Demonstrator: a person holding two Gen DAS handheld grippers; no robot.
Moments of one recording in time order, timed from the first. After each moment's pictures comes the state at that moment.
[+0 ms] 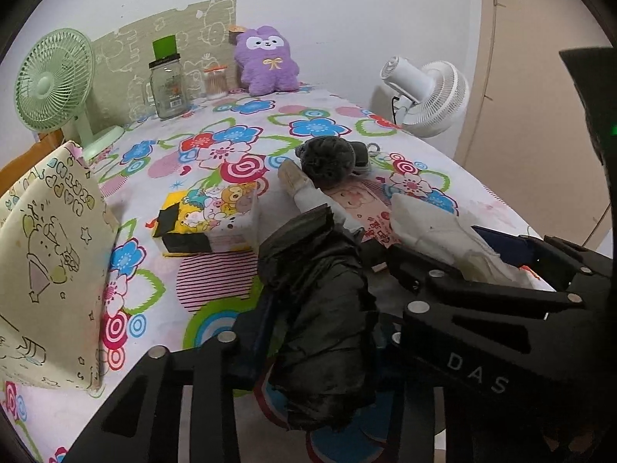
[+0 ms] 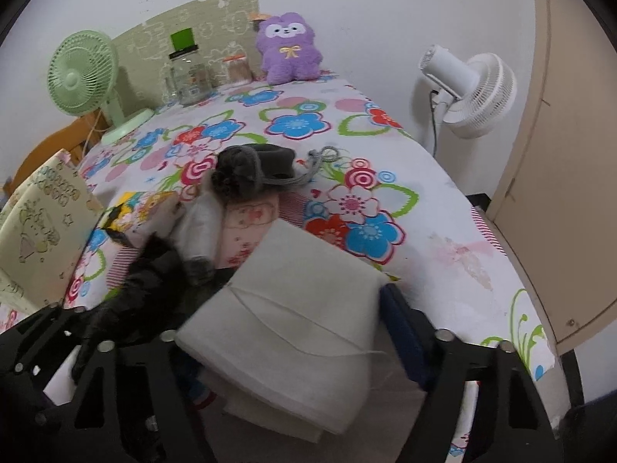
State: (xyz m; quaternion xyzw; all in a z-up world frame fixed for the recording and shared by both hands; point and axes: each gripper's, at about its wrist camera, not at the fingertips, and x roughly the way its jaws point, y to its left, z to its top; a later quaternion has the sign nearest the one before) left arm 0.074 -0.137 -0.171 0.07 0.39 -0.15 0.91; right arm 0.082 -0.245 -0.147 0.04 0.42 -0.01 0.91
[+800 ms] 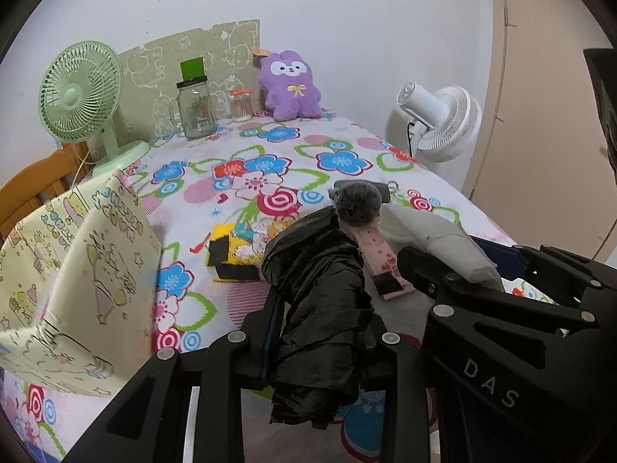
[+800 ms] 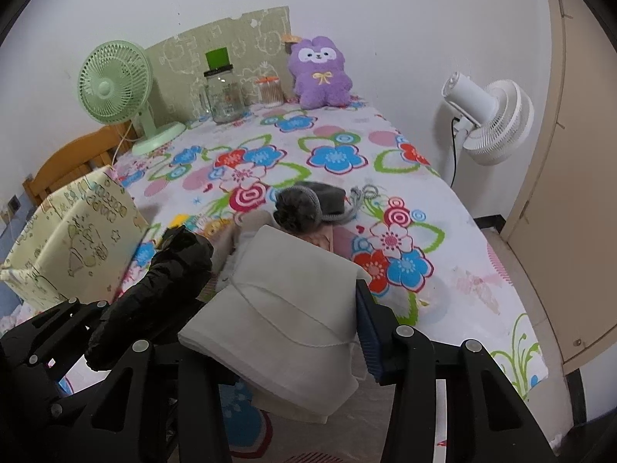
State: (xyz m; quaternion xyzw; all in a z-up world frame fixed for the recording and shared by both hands) left arm 0.068 -0.115 -0.137 0.06 0.36 -0.13 0.92; right arm 0.074 -0.219 -0.110 0.03 0.39 0.03 0.92
